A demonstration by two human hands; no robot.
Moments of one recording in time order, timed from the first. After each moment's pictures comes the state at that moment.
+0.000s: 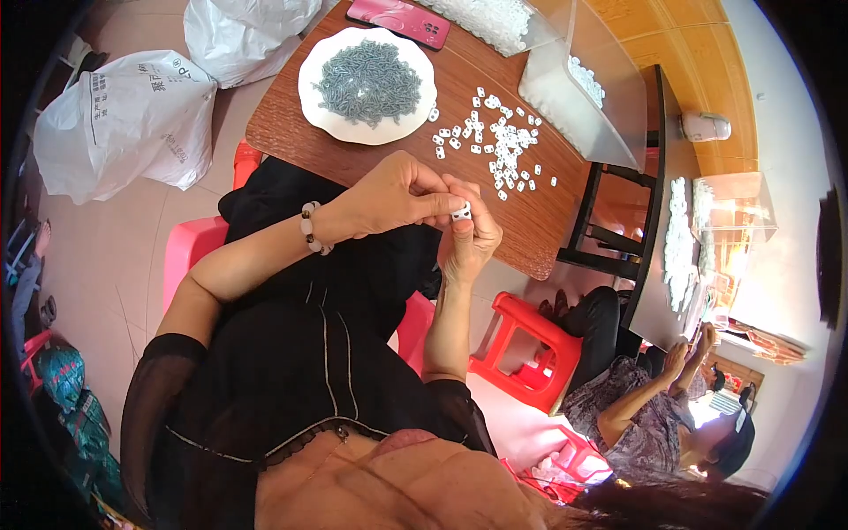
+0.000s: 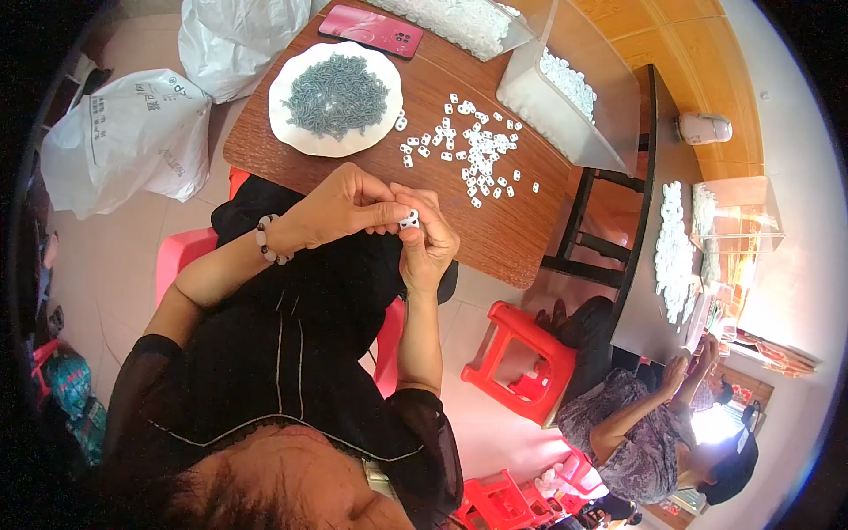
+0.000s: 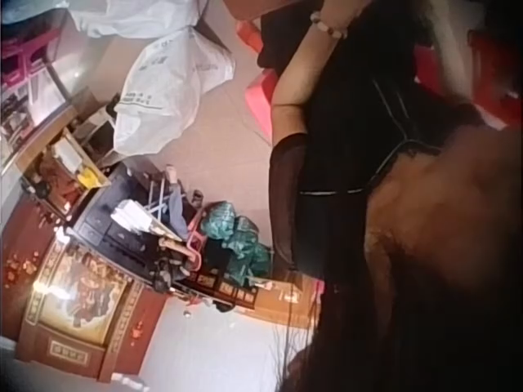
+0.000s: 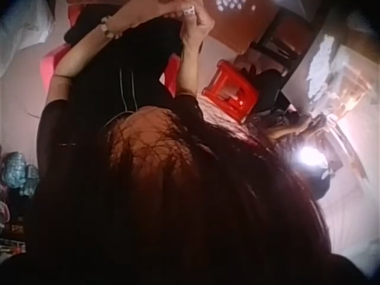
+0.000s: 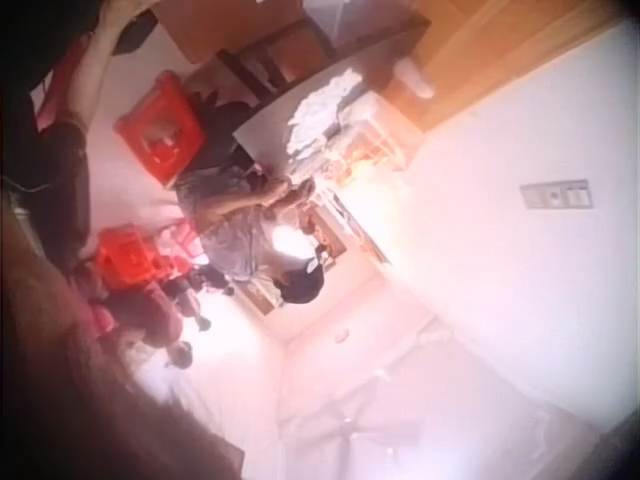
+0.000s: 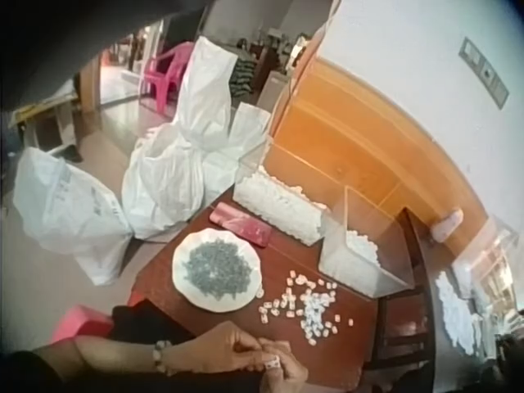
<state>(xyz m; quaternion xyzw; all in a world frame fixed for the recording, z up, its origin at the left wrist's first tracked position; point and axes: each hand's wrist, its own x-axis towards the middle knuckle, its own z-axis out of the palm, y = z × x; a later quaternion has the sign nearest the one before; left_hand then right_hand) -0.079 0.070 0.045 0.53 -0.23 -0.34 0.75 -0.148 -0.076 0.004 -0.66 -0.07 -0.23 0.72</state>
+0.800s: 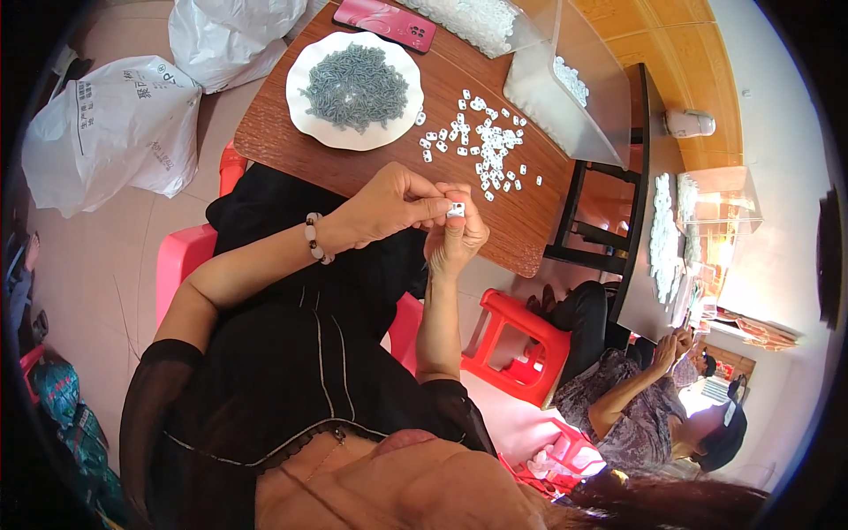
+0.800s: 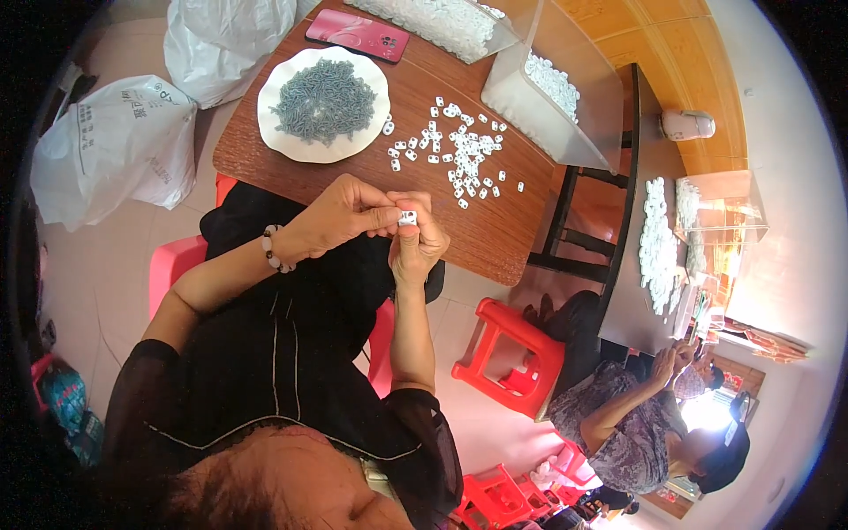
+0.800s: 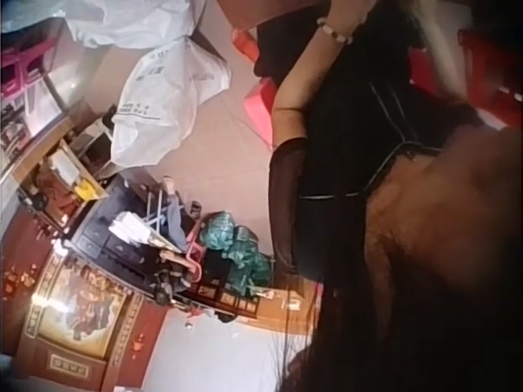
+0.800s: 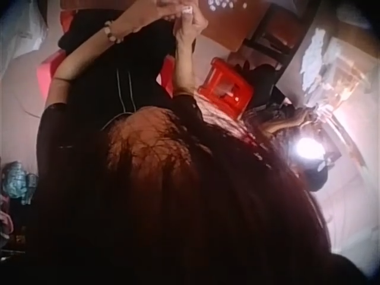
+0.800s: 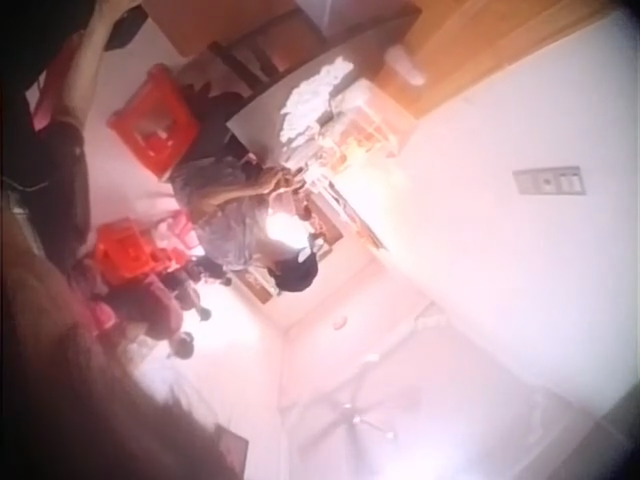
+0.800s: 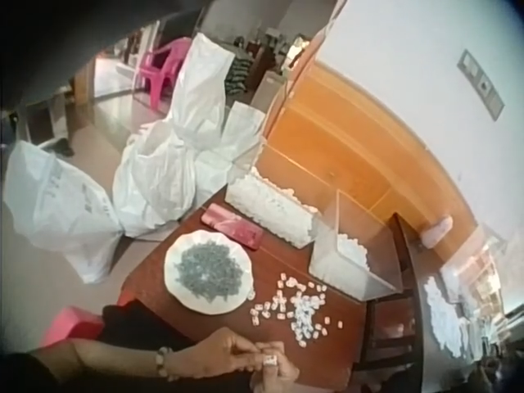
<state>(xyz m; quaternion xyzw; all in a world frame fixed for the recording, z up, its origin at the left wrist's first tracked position) -0.083 0.058 0.019 0.46 -0.17 -0.36 0.79 -0.145 -0.076 -0.014 -0.59 -0.08 -0.25 0.76</state>
